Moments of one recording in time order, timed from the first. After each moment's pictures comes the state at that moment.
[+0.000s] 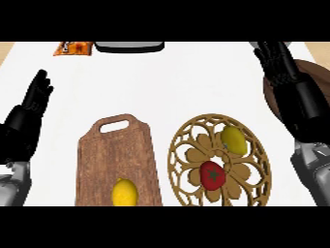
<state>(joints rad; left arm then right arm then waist) -0.16 0.38 -0.09 -1.64 0.05 0.25 0.16 -0.41 -0.38 0.22 -1.73 -0.19 -0.20 0.11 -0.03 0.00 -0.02</state>
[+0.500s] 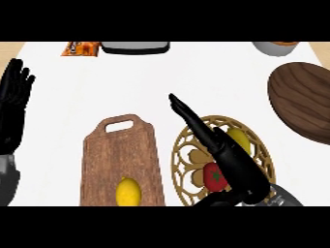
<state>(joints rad) -0.19 0.38 0.03 -1.62 0.15 0.22 0.07 -0.33 -0.26 0.58 -1.87 -0.04 -0.13 0.04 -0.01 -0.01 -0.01</state>
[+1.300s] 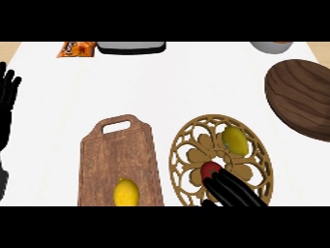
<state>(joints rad) -0.18 0.39 0.13 -1.53 0.23 0.12 -0.04 0.03 -0.62 0.75 -2.33 0.51 -0.17 0.18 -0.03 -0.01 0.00</state>
